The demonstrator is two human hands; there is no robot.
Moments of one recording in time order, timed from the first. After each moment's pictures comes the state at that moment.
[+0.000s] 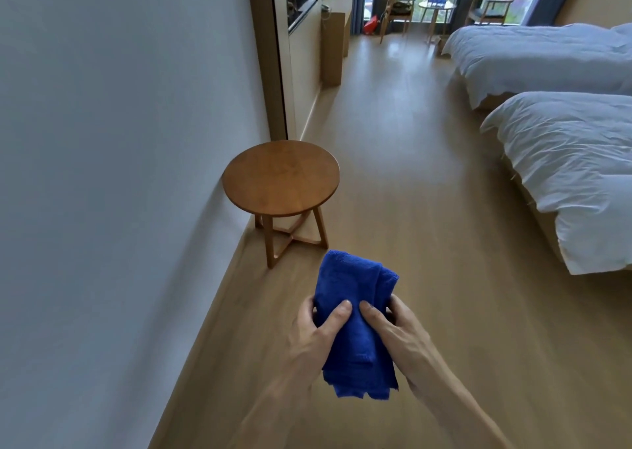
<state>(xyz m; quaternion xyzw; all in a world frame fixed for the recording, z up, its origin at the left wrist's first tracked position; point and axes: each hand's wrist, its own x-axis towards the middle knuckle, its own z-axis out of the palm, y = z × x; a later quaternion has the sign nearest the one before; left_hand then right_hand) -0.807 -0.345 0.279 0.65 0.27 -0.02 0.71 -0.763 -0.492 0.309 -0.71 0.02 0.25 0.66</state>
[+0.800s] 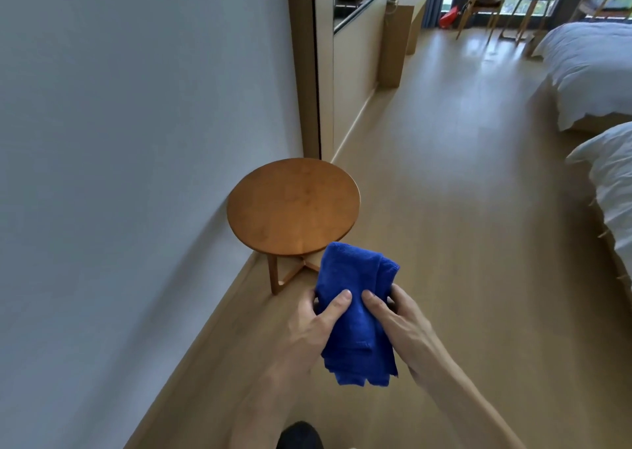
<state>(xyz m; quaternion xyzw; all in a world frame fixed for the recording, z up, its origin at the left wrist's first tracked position) -0.502 -0.357 0.295 0.63 0.35 0.03 0.70 -0.424 -0.495 0.308 -0.69 -0.06 0.33 0.65</state>
